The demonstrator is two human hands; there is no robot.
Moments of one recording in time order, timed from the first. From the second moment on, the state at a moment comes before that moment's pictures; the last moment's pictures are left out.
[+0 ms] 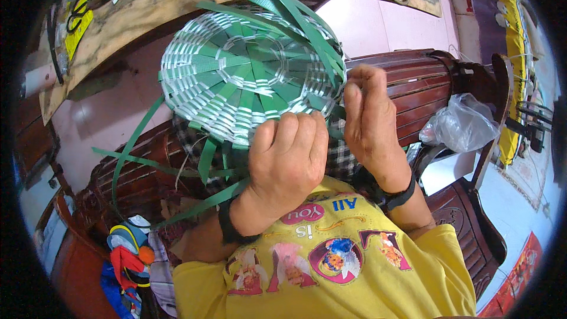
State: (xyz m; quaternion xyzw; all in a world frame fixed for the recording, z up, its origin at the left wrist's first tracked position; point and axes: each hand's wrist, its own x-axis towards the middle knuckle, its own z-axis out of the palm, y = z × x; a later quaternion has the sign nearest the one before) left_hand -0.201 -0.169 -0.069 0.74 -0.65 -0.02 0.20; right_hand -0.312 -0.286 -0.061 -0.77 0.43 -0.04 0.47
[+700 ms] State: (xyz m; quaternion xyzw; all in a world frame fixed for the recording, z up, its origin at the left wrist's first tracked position) left_hand -0.192 -0.175 -0.061 0.75 -0.62 0.04 0.21; right_hand -0.372 -0.290 -0.038 -0.82 0.34 -0.08 0.45
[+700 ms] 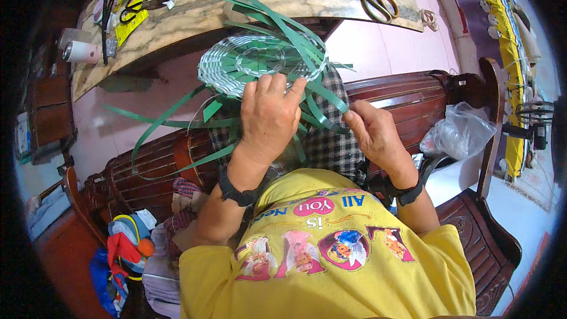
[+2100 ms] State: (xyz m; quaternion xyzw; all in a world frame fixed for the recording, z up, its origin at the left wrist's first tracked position) left_hand -0.201 -0.159 -0.061 0.72 -0.64 0.08 0.26; right_hand -0.134 -0.369 -0.011 -0.89 0.17 -0.05 0.43
